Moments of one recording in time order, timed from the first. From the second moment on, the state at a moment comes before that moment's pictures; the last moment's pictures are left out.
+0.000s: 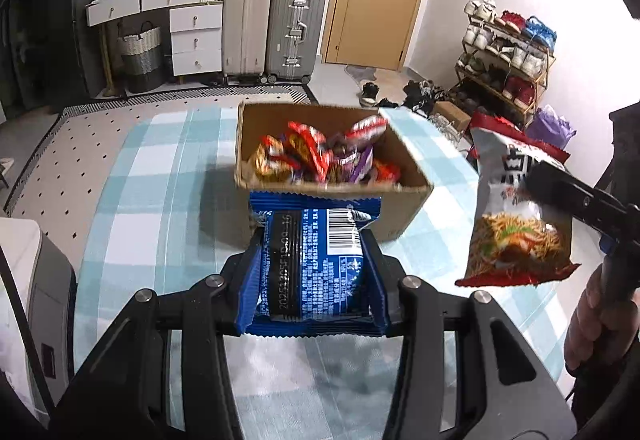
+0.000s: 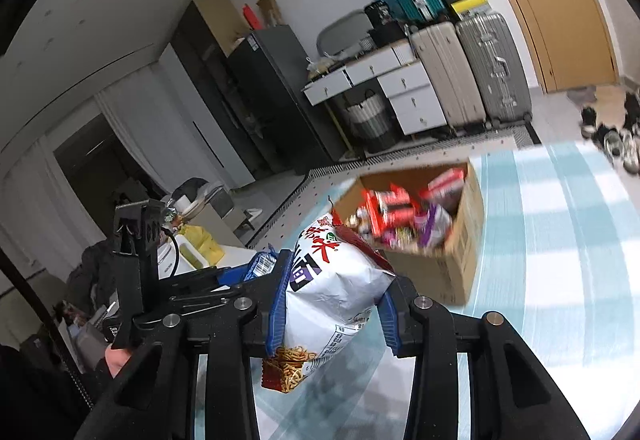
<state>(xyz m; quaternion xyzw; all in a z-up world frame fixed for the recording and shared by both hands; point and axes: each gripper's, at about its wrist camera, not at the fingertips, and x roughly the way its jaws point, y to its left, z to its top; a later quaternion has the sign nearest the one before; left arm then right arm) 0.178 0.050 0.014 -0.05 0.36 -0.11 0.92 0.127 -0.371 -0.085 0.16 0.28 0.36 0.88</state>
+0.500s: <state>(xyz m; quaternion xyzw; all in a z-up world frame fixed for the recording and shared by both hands) 0.246 0.058 0.058 -0.05 0.37 -0.12 0.92 0.183 -0.348 -0.032 0.13 0.27 0.36 0.88</state>
